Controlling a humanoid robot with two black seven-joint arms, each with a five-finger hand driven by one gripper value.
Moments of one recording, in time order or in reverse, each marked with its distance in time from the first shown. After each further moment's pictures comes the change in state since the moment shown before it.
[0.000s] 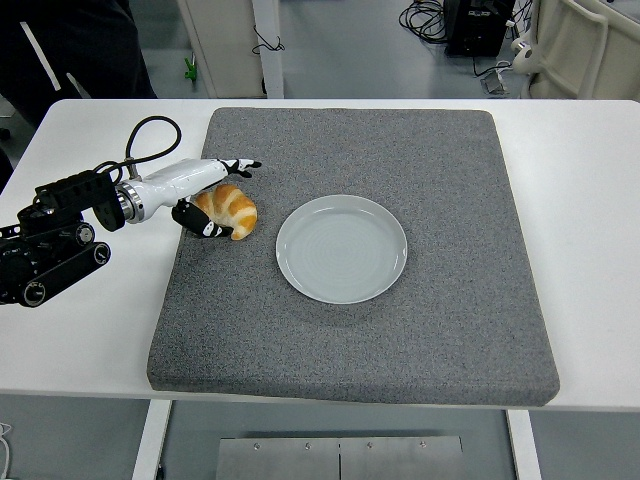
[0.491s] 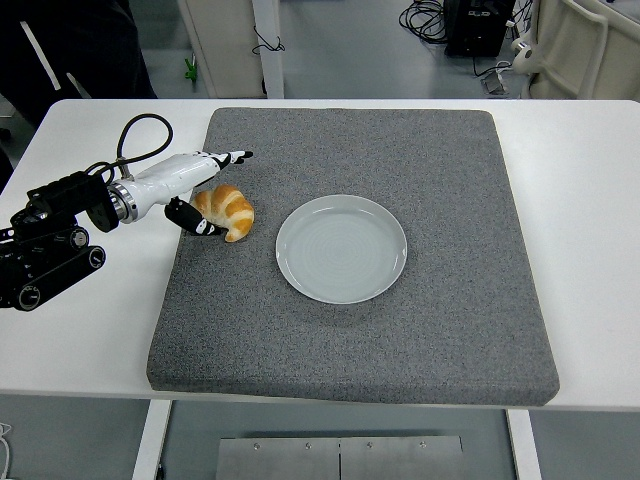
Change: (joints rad) left arm 0.012 0.015 0.000 -0.002 0.018 0.067 0.012; right arm 0.000 0.000 0.000 0.000 0.000 0.000 0.000
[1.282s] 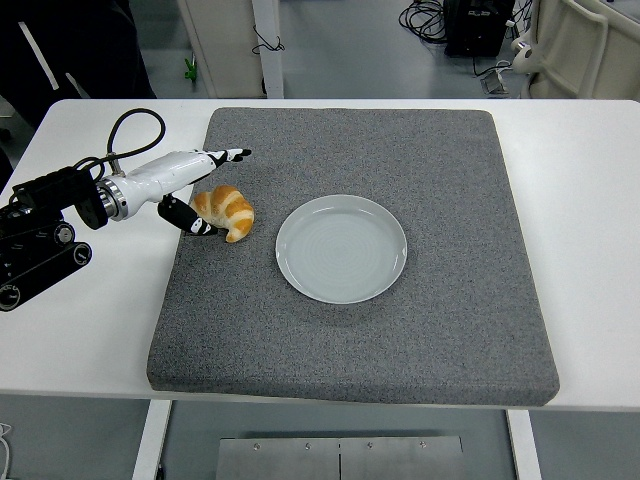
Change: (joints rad) left arm 0.001 0.071 -0.015 -0.099 -0.010 -0.031 -0.001; right arm 0.000 0.000 0.000 0.000 0.000 0.000 0.000
